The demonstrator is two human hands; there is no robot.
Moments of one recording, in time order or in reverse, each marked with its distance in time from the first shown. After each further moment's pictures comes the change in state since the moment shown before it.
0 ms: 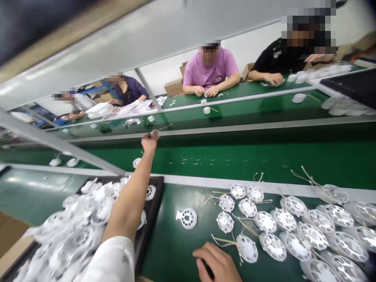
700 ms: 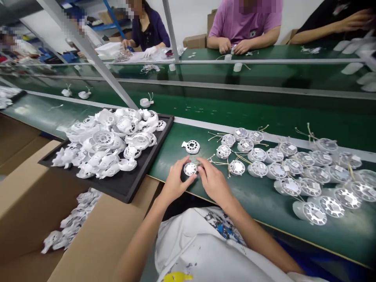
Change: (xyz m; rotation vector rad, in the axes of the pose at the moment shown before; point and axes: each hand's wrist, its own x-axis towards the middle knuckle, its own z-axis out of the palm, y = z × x) left_hand -0.467 -0.069 -0.093 0.166 -0.479 0.201; right_hand -0.019 -0.008 -0.022 -0.102 -0.158 0.056
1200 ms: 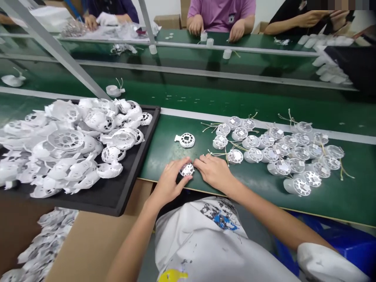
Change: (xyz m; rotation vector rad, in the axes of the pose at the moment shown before) left_hand -0.005 -0.028 -0.018 -0.024 -0.156 0.253; right_hand 0.008 0.002 0.002 -0.653 -0.213 -0.167
